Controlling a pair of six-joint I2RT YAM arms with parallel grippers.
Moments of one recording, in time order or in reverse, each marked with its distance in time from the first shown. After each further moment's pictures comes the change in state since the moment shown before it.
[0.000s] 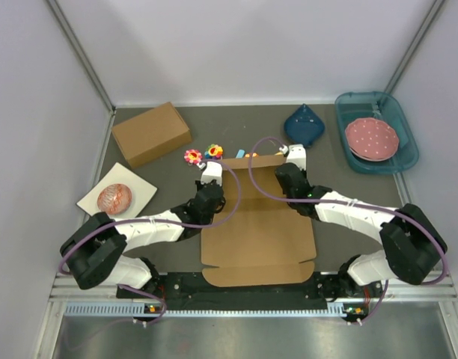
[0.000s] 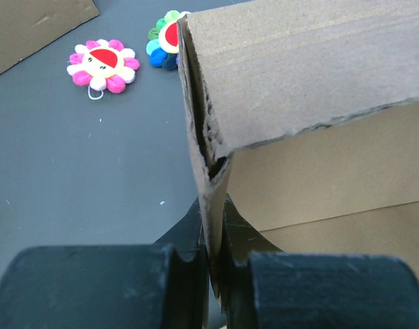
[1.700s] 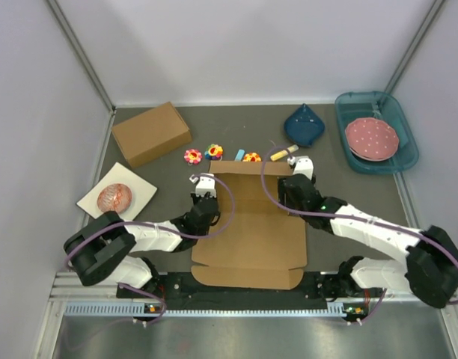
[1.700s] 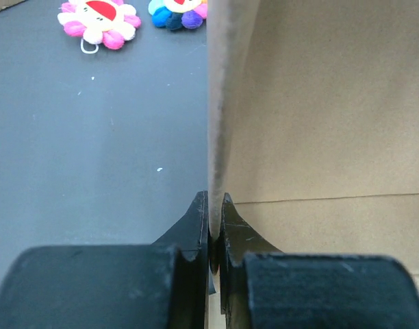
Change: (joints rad) left arm -0.021 0.030 -0.169 0.211 -0.029 -0.079; right arm 0.030 -0.155 -0.111 -0.097 -0.151 0.125
